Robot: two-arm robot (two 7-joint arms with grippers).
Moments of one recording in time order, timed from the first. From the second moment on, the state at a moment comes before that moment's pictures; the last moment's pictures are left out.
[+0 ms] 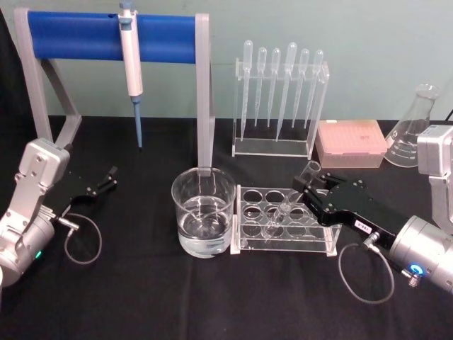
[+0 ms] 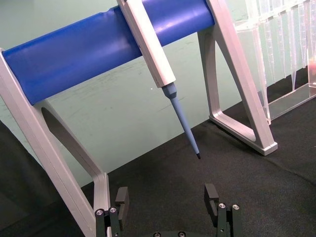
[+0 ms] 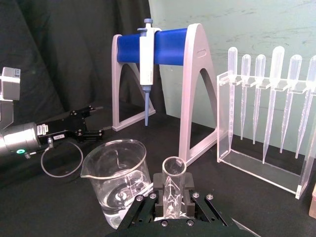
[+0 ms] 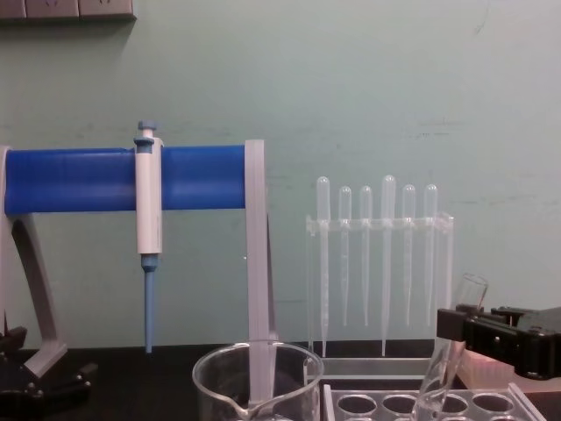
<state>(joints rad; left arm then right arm) -0.20 0.60 0.45 -1.41 -0.25 -0.12 0.03 0.10 0.58 -0.34 -1.68 0.61 0.06 0.45</state>
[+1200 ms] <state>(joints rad) -0.20 0.60 0.45 -1.41 -0.25 -0.12 0.03 0.30 0.70 -0.37 -1.88 0.61 0.38 0.41</state>
